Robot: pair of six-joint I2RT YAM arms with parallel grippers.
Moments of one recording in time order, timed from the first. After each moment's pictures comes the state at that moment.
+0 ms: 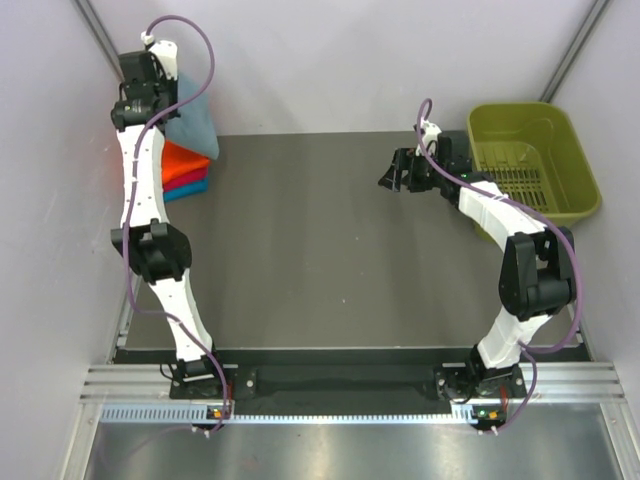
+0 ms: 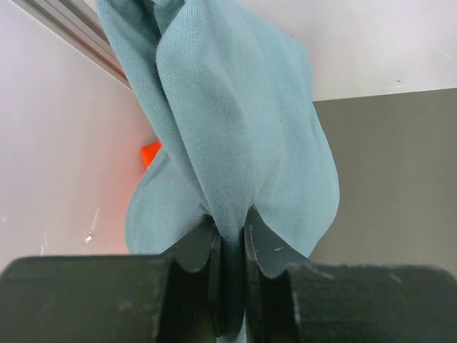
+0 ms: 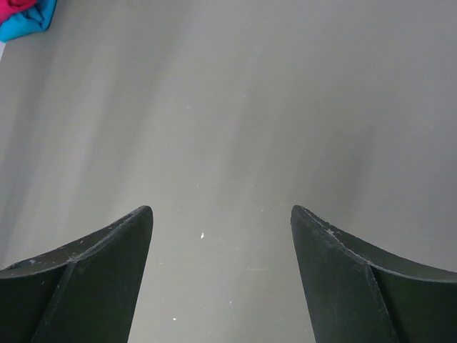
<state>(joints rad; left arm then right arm) 0.16 2.13 2.48 -0.75 -0.02 0.28 0.21 1.73 1.32 -0.14 -0.45 0.23</state>
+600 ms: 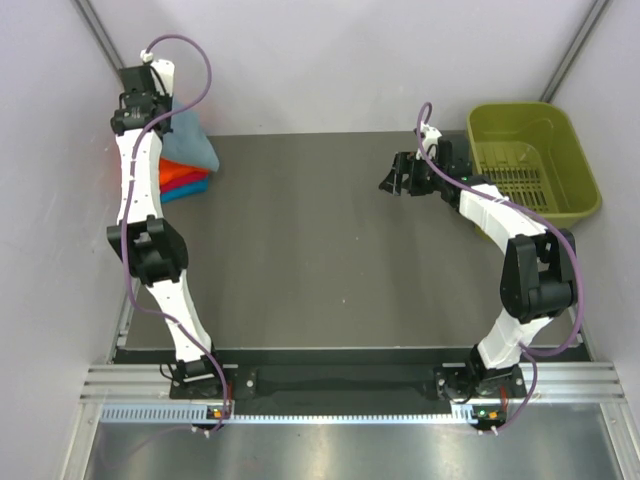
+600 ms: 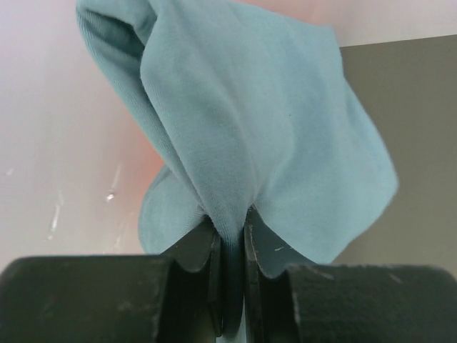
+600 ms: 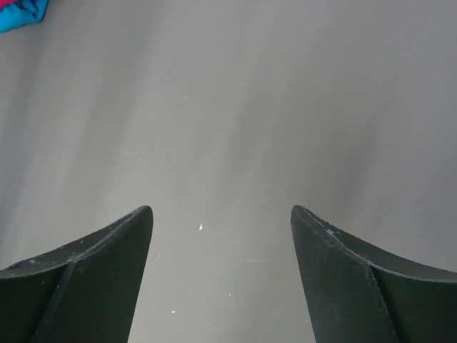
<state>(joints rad) 0.19 2.11 2.35 -0.75 -0.12 0.34 0.21 1.72 1.28 -0.14 -0.45 0.23</state>
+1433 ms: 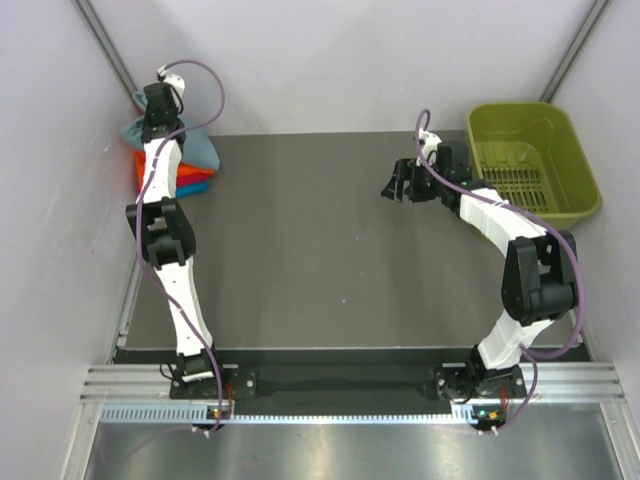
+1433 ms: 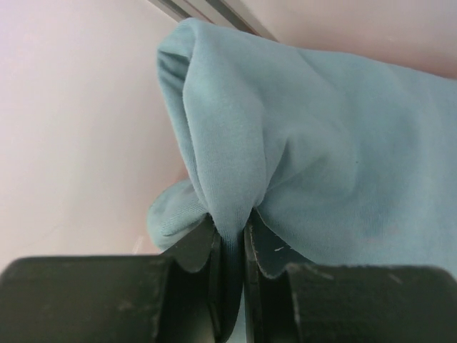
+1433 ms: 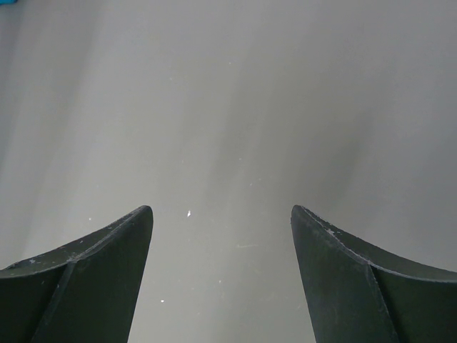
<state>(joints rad) 0.19 2.38 2.34 -0.30 -0.41 0.54 0.22 1.70 1.23 -0.15 -0.42 0.20</state>
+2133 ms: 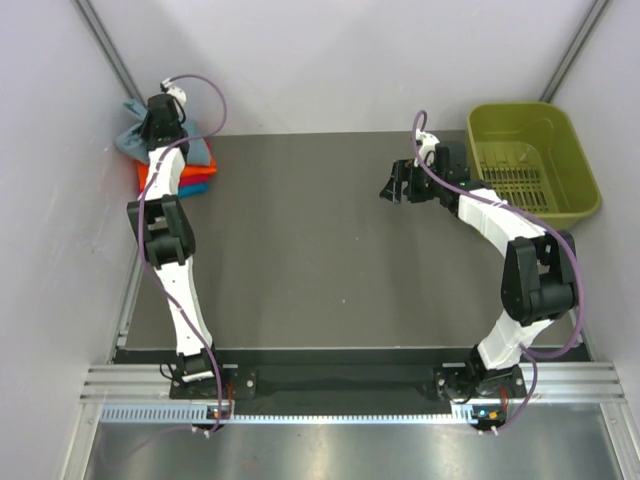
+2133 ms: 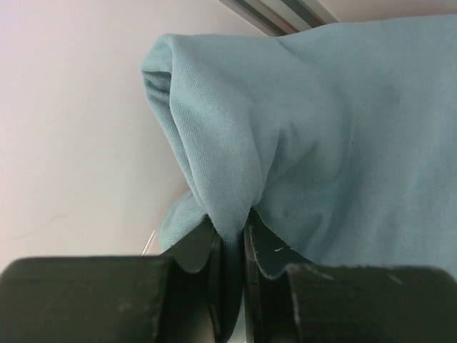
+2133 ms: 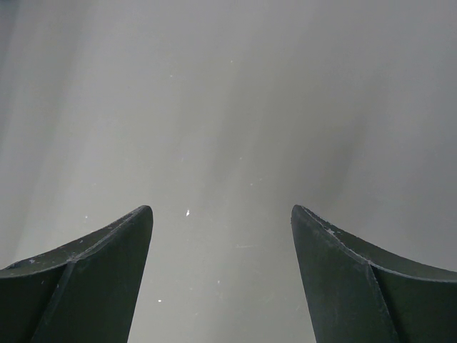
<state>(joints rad) 0.19 2.40 2.21 -0.09 -0.54 0.68 0.23 1.70 1.23 -0.15 -0.41 0.18</state>
